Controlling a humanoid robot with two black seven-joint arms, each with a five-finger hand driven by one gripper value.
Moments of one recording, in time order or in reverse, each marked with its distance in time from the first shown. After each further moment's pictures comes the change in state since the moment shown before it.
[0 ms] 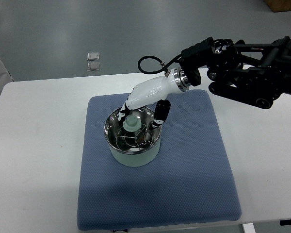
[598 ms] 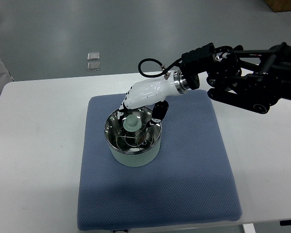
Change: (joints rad) left arm 0.000 0.000 0.000 0.000 0.000 0.000 0.000; right arm -0.023 0.013 -0.003 -0.021 -0.057 -0.117 -0.011
